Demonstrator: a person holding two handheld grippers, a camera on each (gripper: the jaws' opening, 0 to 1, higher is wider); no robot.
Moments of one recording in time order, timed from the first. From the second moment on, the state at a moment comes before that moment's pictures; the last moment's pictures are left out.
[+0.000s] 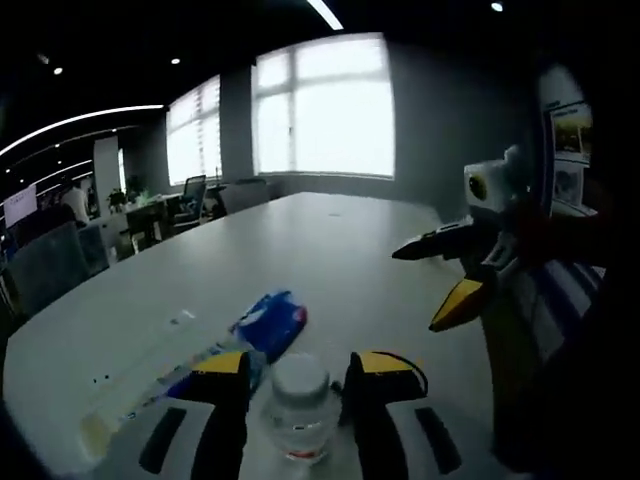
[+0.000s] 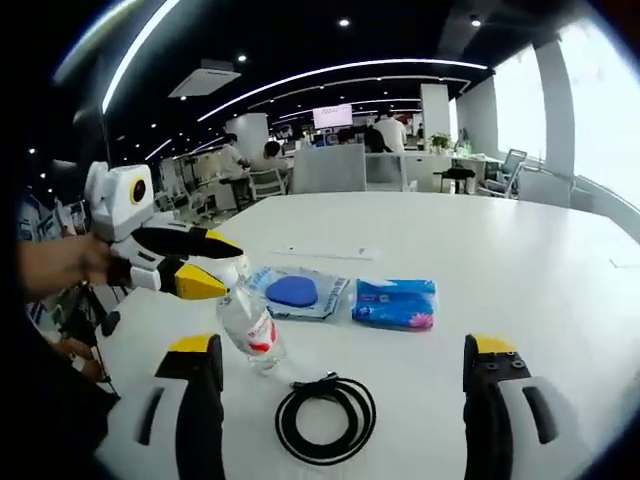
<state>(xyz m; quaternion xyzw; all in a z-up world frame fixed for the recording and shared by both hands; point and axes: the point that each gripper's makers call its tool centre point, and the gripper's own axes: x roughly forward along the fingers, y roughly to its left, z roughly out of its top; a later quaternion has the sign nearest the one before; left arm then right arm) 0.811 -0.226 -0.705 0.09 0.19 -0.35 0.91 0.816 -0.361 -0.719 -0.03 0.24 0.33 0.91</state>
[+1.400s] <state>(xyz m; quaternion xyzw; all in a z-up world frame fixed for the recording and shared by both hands) 0.800 -0.229 -0.711 0.09 0.15 -0.46 0.87 0.801 -0.365 -0.719 -0.04 0.25 0.32 0.91</state>
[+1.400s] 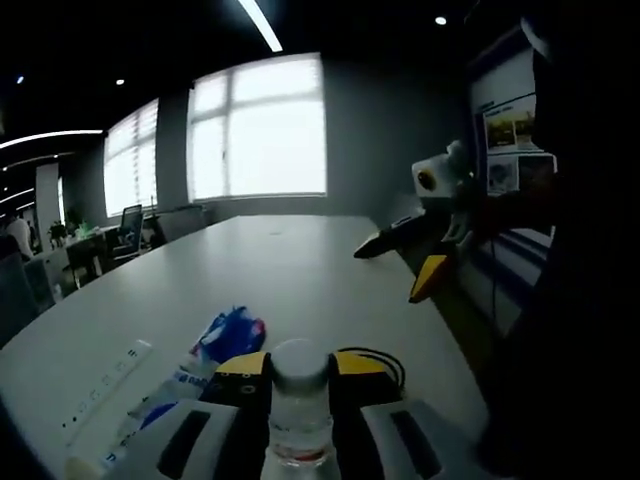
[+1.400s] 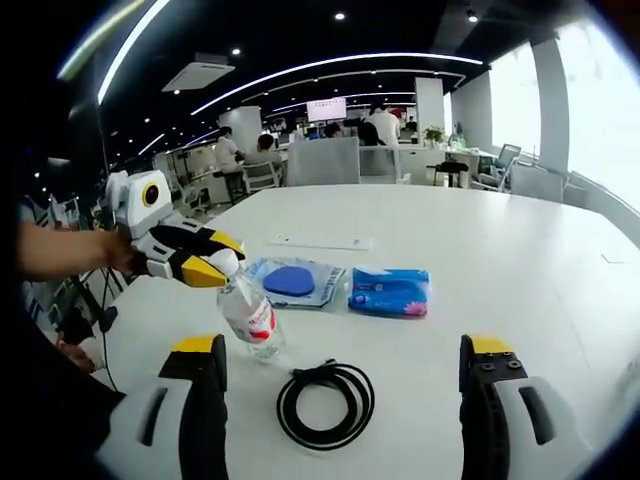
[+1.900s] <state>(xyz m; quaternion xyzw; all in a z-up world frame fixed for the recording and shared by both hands) 0.794 -0.214 -0.708 0.06 0.18 -0.43 0.88 0.802 -0.365 -0.723 -0.05 0.25 0.32 0.91</state>
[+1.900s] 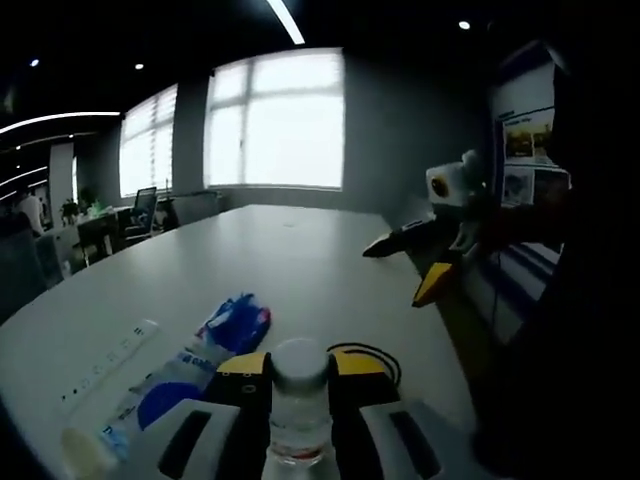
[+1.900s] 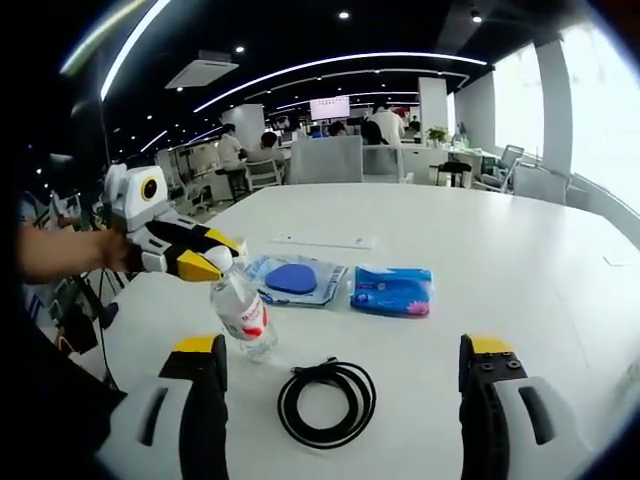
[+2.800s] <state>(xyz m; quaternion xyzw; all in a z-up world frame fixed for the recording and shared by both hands) 0.809 -0.099 -0.631 -0.02 0.17 -0.20 0.96 0.798 -0.322 -0.721 -0.06 0.25 0.37 0.89</state>
